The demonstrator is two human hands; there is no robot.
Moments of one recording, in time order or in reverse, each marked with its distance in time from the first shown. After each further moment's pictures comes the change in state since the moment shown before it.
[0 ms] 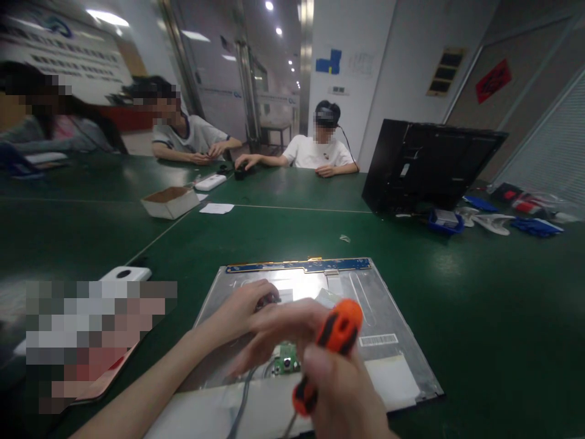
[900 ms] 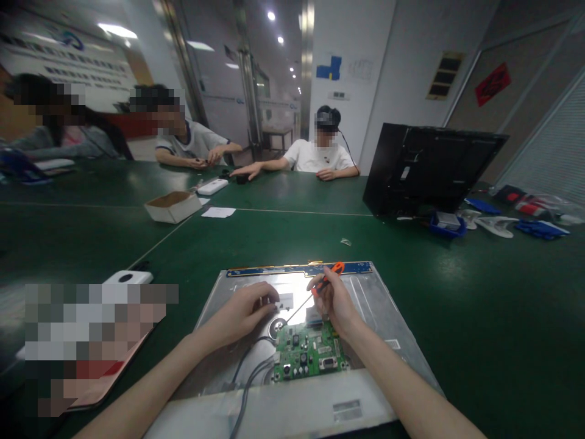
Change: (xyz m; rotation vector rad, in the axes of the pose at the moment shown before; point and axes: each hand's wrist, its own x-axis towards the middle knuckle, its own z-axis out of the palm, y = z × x) left_hand 0.000 0.005 -0.009 -0.114 0.023 -0.012; right_hand 0.043 0.126 -0.002 0.803 0.308 0.591
